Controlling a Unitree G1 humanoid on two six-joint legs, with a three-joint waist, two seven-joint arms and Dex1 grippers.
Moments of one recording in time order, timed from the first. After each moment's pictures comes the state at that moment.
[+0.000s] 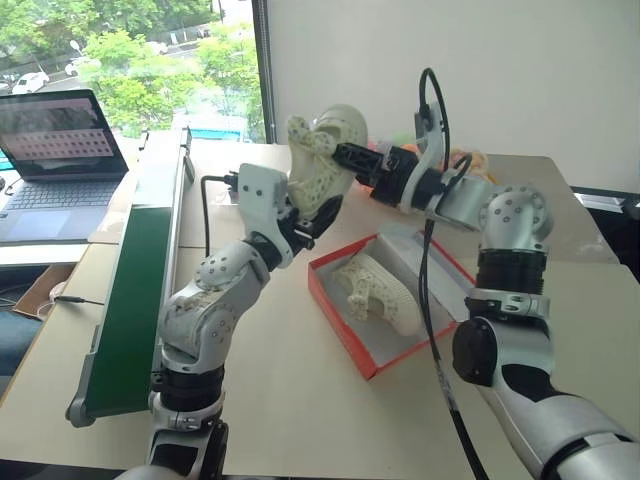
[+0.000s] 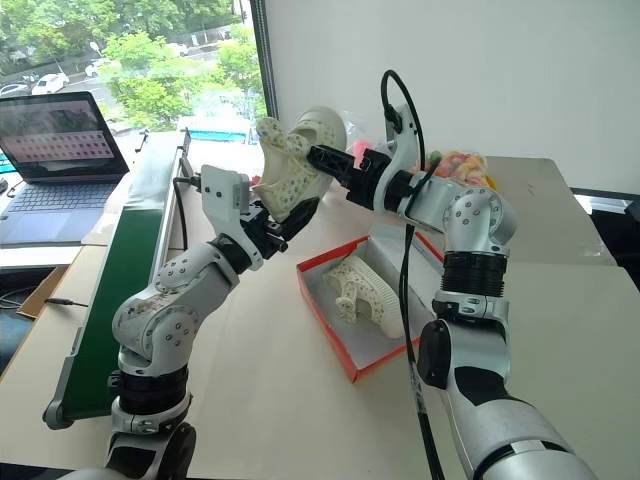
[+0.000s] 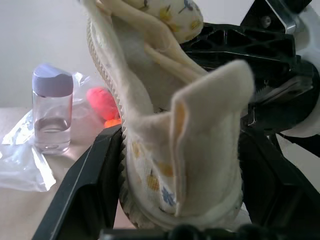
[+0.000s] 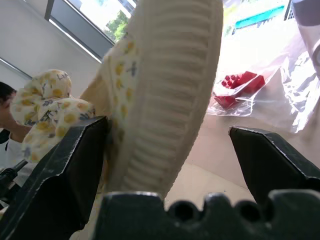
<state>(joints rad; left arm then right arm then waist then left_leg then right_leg) -0.53 0.14 0.01 -0.46 -0.49 0.81 -0.19 -1.06 -0.23 -0.35 0.32 0.77 1.15 0.37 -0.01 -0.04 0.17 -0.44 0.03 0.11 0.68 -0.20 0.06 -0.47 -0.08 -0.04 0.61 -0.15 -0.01</state>
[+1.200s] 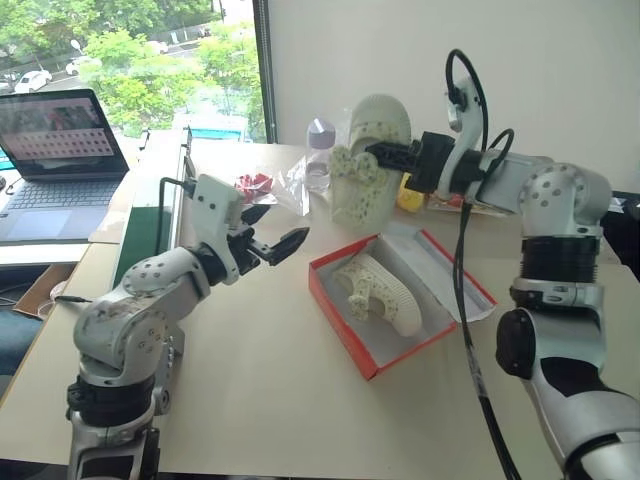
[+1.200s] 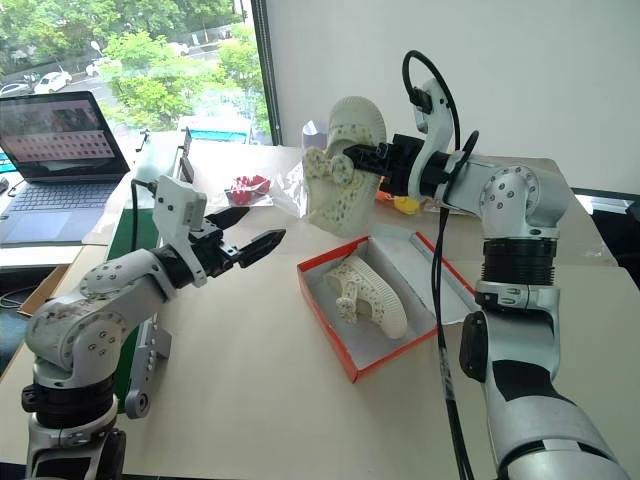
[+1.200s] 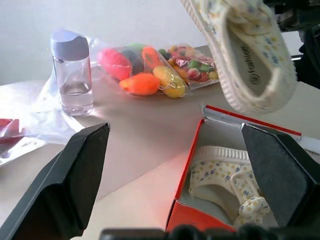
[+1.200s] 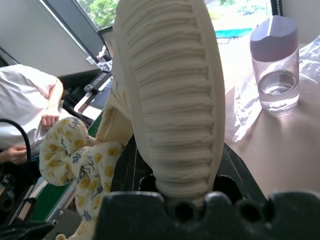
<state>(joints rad) -0.44 0.52 0.14 -0.53 -0.64 0.93 -0.39 -1.04 -0.55 -0.10 0.19 0.77 1.22 0.69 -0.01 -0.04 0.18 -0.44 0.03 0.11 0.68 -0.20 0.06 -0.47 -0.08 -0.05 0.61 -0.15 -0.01</state>
